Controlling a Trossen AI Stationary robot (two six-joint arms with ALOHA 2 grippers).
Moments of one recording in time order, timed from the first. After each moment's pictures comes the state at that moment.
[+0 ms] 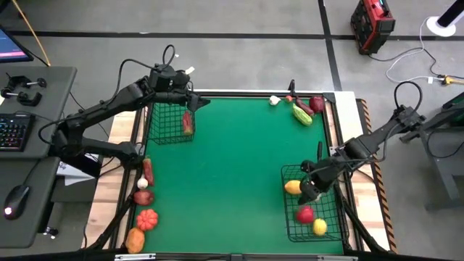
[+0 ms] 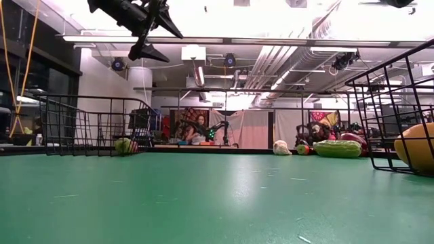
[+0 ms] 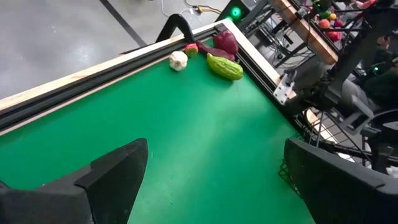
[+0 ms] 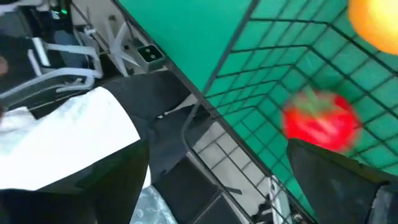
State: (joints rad) left arm 0.61 1.19 1.10 -0.46 0.25 -0.46; right arm 0.53 0.96 0.87 -0.70 -0.23 1.57
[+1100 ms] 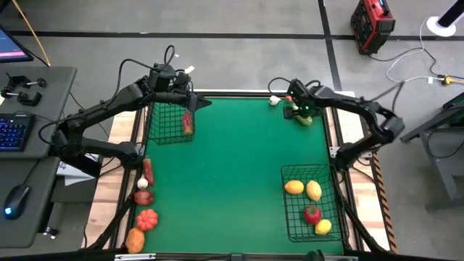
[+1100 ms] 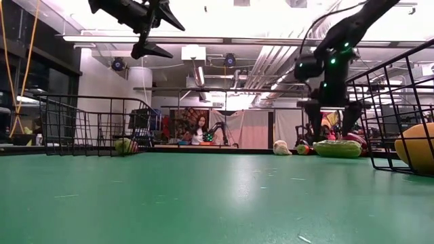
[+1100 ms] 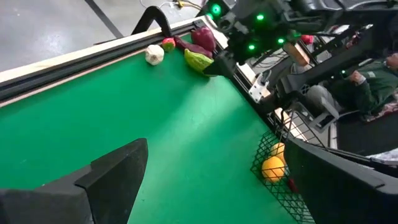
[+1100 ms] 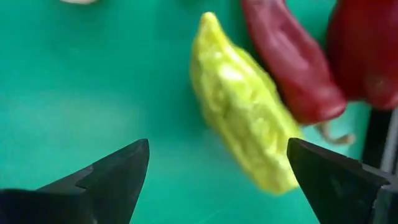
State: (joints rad) left arm 0.61 1.19 1.10 -0.43 0.34 -0.53; right arm -0.81 1.49 0.93 -0.80 0.17 0.60
